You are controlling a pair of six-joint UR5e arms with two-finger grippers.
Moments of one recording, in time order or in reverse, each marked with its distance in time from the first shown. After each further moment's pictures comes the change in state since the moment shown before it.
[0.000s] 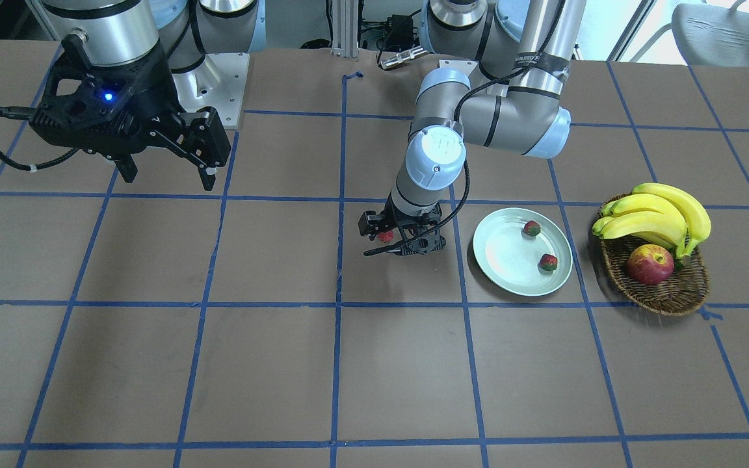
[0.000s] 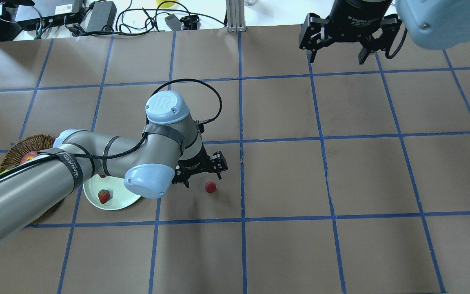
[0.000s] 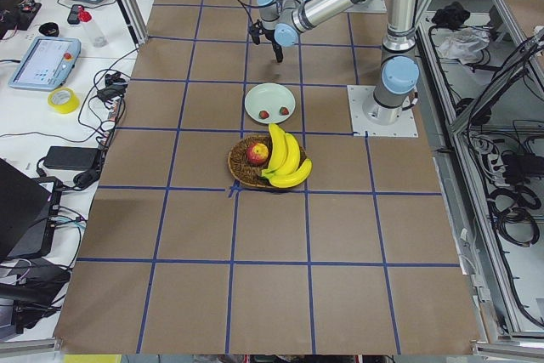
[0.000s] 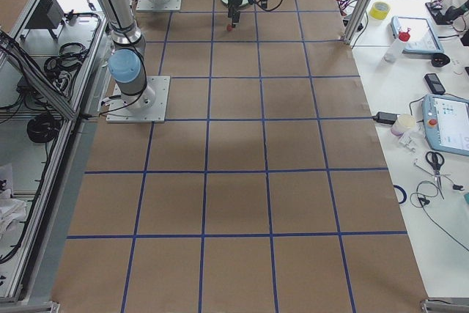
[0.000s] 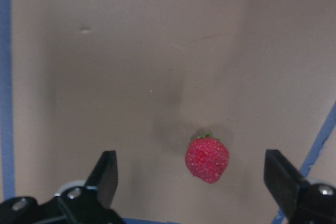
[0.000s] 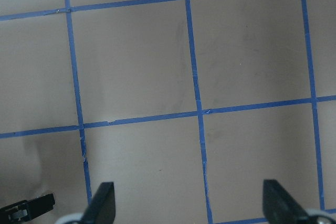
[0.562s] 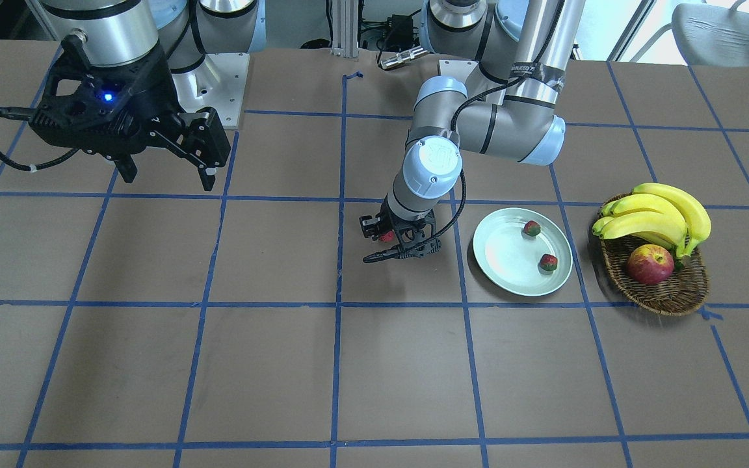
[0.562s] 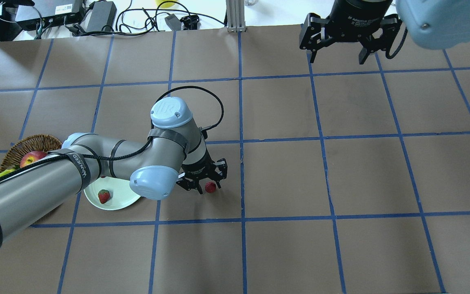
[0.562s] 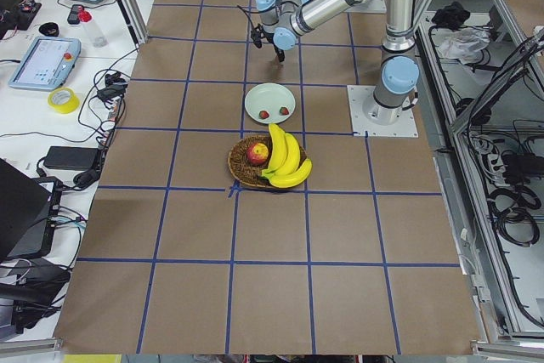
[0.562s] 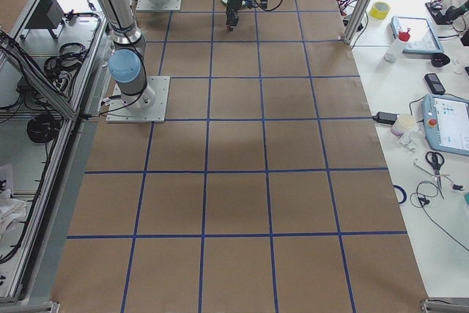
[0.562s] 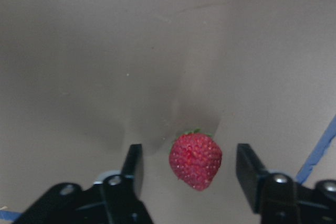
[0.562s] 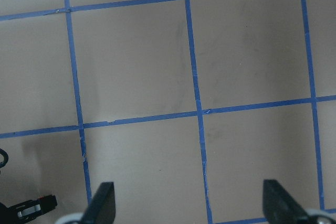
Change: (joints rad) left arm -0.003 -0.025 -0.003 0.002 -0.031 -0.043; right arm 0.000 0.000 0.000 0.000 0.000 0.000
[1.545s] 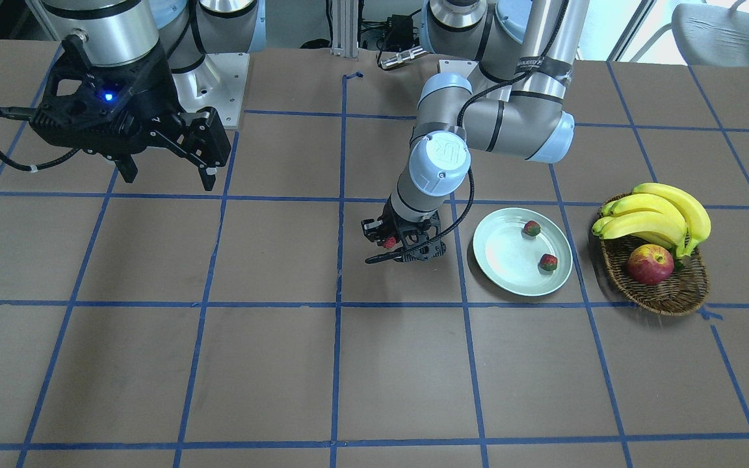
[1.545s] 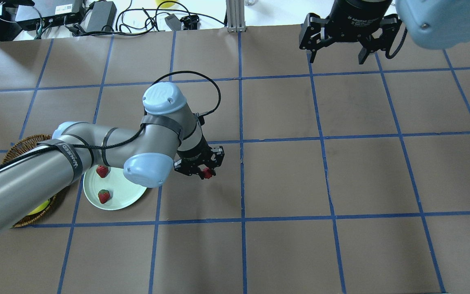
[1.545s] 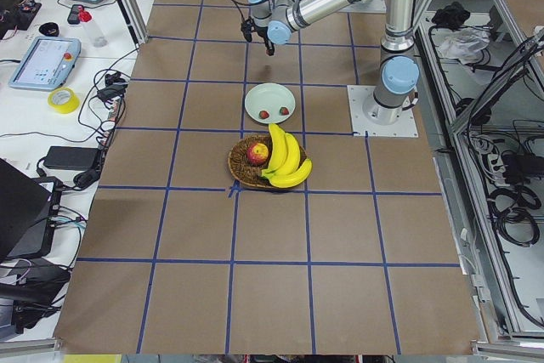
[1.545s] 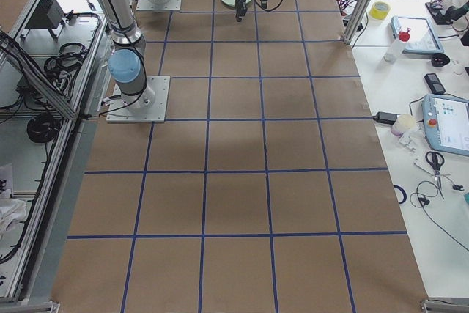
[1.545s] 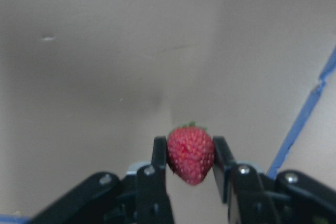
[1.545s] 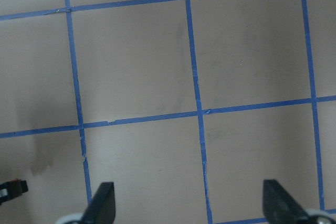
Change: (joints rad) left arm 0.091 0.037 0.146 -0.140 0.023 0.104; right arm 0.000 0.001 0.000 0.000 0.000 -0.002
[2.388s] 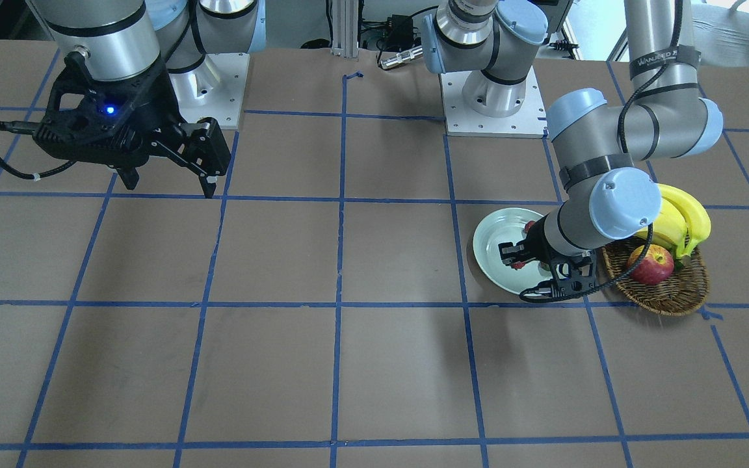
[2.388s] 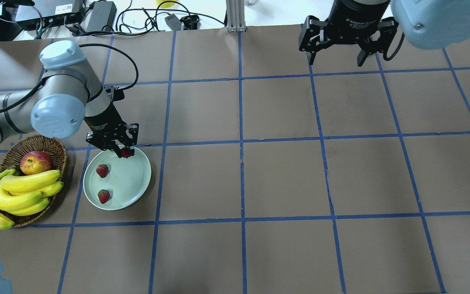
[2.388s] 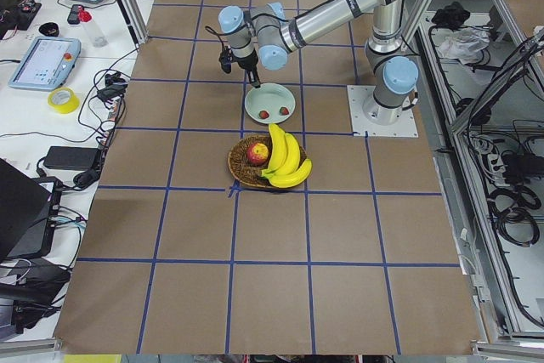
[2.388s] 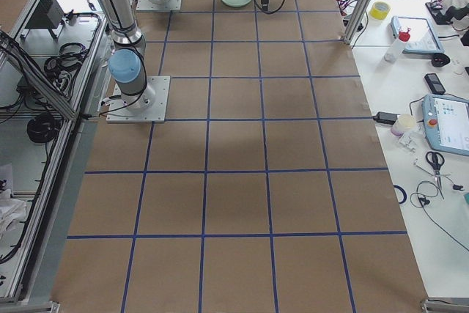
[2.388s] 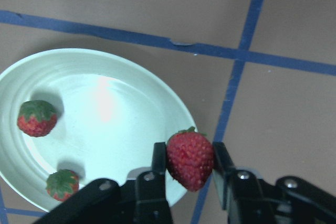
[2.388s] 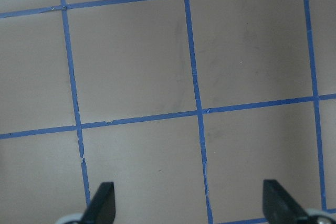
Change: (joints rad) left arm 0.335 0.000 0.032 -0.156 0.140 0.428; right arm -0.003 0.015 0.003 -0.004 0.001 0.005
